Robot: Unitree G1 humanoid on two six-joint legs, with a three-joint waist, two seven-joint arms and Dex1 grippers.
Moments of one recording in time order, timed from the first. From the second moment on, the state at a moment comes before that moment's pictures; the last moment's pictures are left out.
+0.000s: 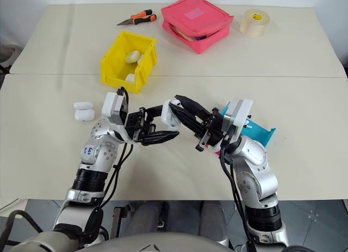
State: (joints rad) left arm -0.47 0.19 -0.04 0.09 -0.61 0.14 -1.27; right arm -0.17 -0.24 0.06 -0.44 0.59 0.15 0.77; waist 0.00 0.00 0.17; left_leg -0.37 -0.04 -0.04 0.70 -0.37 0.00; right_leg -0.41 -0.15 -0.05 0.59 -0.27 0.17
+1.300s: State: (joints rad) left arm -0.46 0.12 -0.01 0.16 -0.59 0.03 -1.28; right arm -0.21 -0.39 0.04 -0.43 0.70 0.26 0.82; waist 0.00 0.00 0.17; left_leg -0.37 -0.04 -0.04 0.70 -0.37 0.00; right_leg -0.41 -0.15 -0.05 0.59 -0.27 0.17
